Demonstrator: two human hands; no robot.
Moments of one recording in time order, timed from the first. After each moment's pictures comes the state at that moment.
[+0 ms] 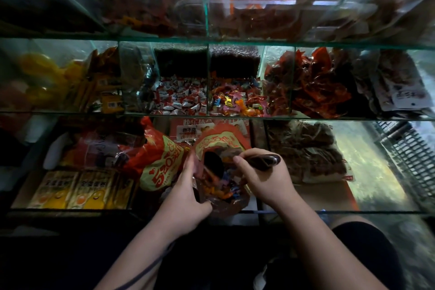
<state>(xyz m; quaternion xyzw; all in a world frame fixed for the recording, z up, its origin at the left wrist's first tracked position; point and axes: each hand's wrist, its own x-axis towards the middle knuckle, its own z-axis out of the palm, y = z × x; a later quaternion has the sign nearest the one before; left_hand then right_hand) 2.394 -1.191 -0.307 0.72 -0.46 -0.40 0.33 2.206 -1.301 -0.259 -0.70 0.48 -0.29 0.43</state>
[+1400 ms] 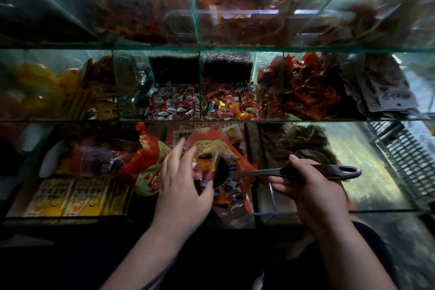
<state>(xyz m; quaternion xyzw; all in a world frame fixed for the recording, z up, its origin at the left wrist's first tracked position) 2.363 -1.194 -0.262 0.78 -0.53 -0.11 0.32 2.144 -1.290 -0.236 -0.31 0.51 -0.48 0.64</state>
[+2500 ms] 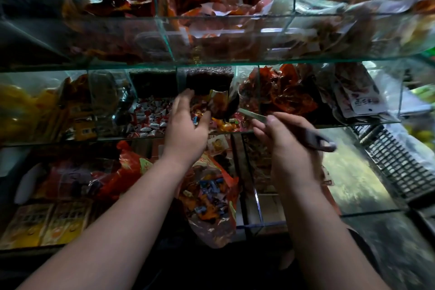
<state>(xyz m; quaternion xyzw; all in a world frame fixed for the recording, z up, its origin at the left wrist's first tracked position) 2.372 -1.335 -0.210 0.70 -0.51 -0.13 0.47 2.181 -1.321 -0.162 -0.40 0.41 -0.63 0.53</state>
